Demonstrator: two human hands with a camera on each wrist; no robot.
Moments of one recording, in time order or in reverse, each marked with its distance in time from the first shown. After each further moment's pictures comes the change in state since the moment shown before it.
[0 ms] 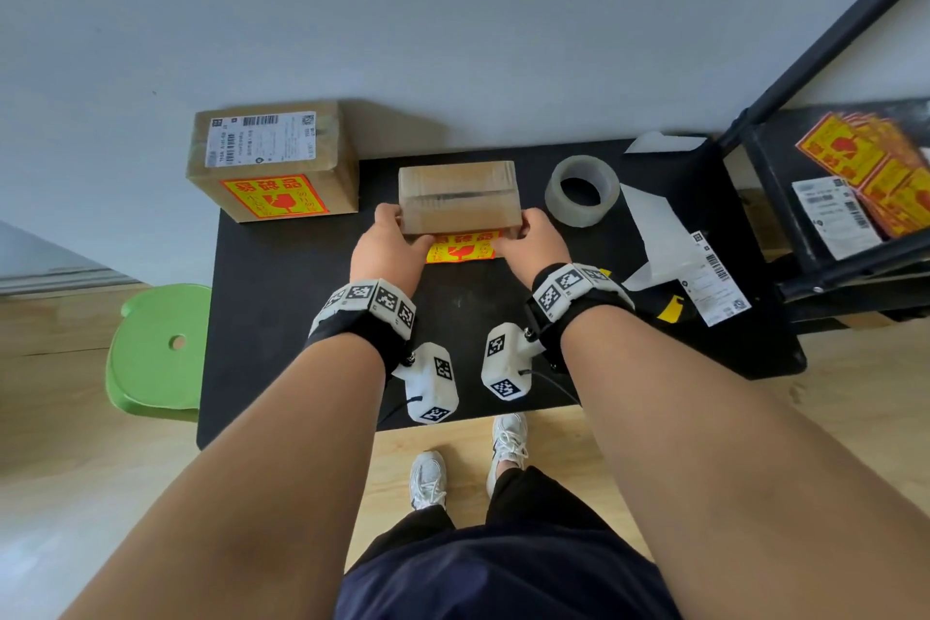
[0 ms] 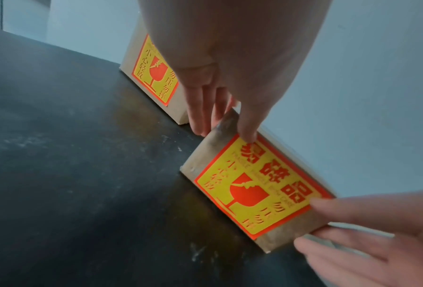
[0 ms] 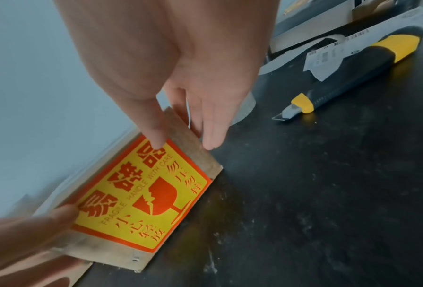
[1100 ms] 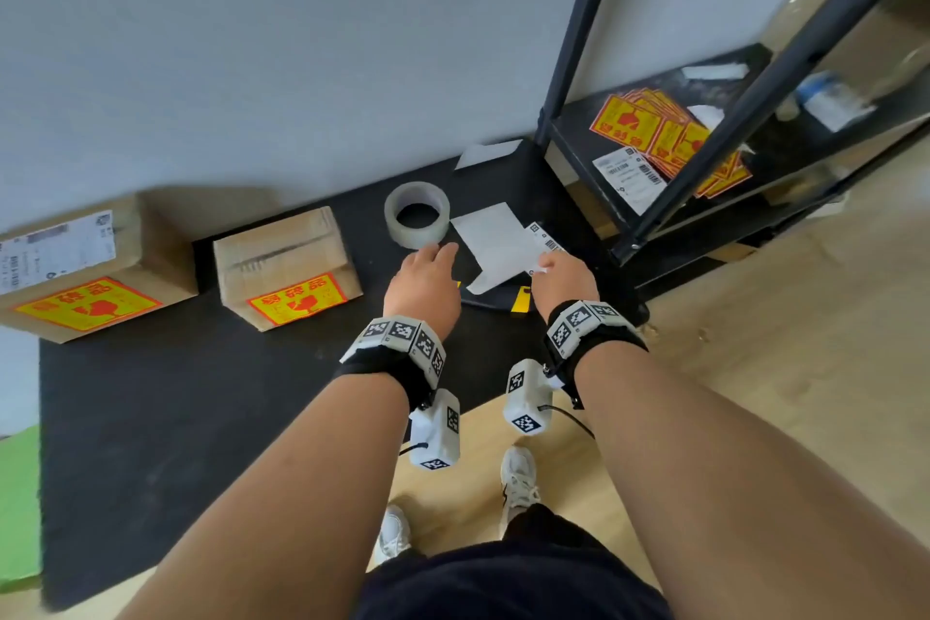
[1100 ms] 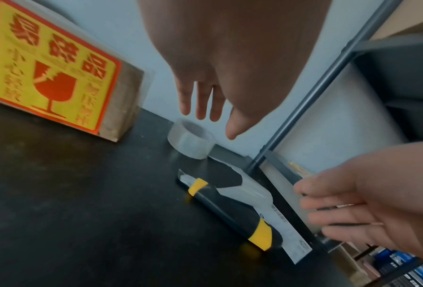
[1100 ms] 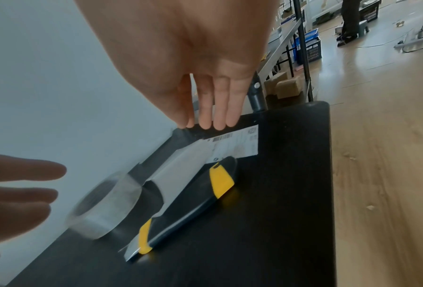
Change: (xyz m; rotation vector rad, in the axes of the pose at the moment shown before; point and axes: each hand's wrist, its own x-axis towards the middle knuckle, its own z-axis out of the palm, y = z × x) left_hand -0.075 0.142 0.128 0.375 -0.287 0.532; right_hand -0.033 0.150 -0.148 -0.111 0.377 0.278
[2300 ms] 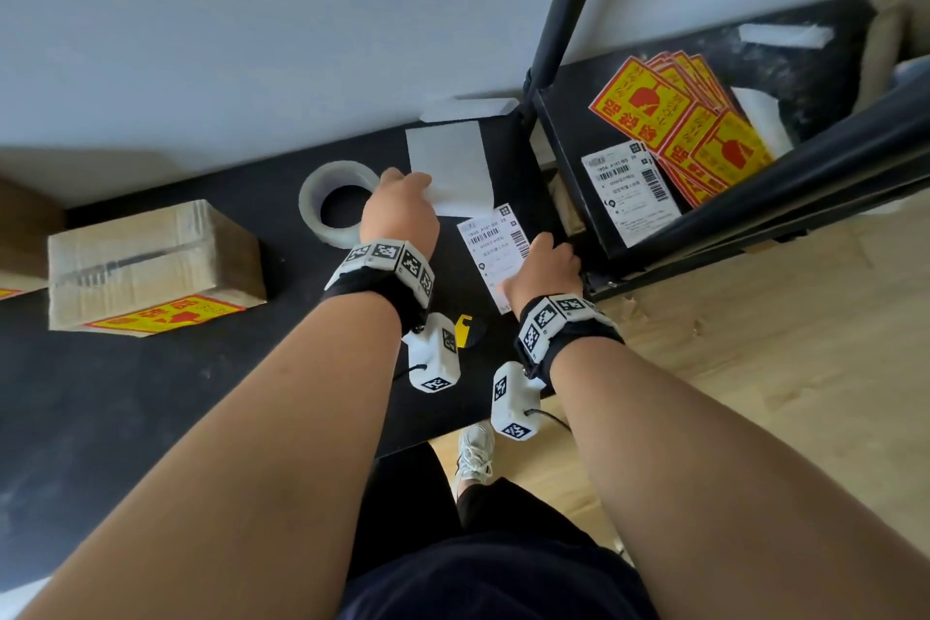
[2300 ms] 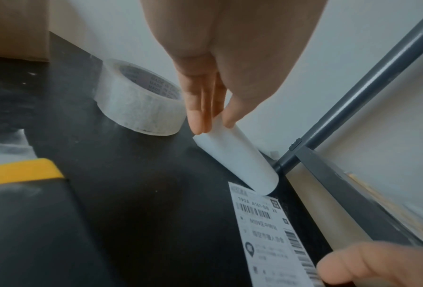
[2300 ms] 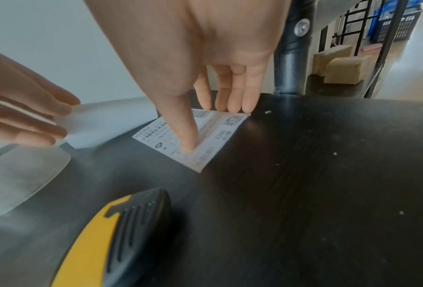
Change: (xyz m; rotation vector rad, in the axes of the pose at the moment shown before) left_hand 0.160 0.054 0.041 -0.129 0.054 -0.304; right_hand 0.126 0.029 0.000 -0.389 -0.163 -0.015
